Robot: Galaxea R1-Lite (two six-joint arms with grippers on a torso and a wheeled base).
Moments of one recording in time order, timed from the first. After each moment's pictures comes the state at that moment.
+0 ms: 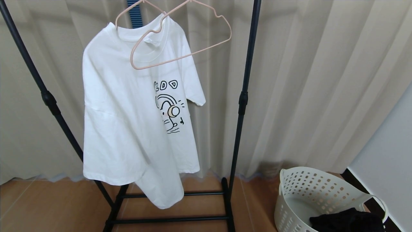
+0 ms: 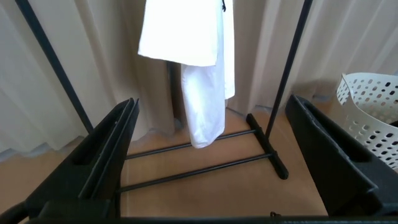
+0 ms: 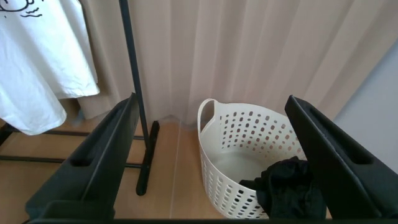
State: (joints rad) left arm -0.01 0.00 -0.01 0.02 -0.18 0.06; right arm 0.00 0.00 -0.03 0.06 0.03 -0.01
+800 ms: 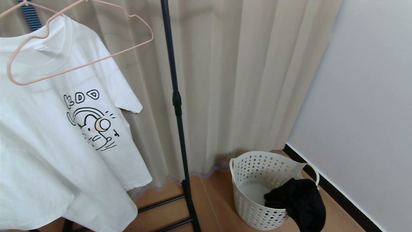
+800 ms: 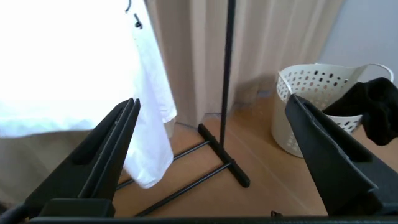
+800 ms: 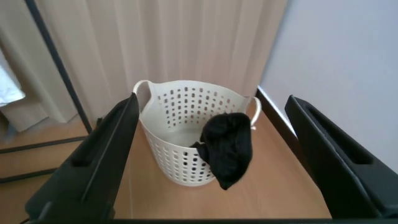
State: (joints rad) left arm -0.01 0.00 -0.01 0.02 -0.18 0.06; right arm 0.00 0.00 -0.03 0.06 0.03 -0.01
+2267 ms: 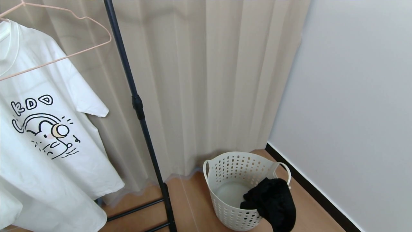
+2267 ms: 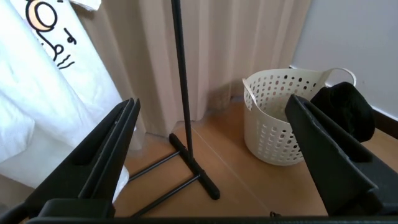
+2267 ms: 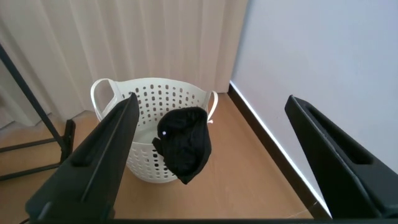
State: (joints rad) left arm -0.01 0.00 -0.01 0.02 -0.18 0.05; right arm 0.00 0.00 -0.03 0.06 0.03 -0.01
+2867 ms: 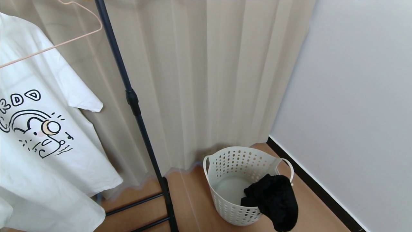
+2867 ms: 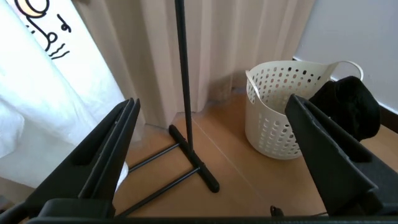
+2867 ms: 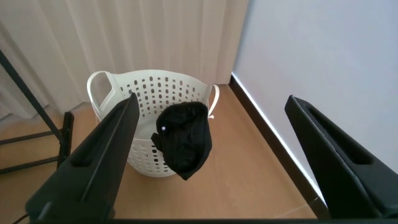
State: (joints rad) left arm -0.01 0.00 -0.01 0.02 -0.18 0.05; right arm 0.00 0.00 -0.03 0.06 0.03 -0.01
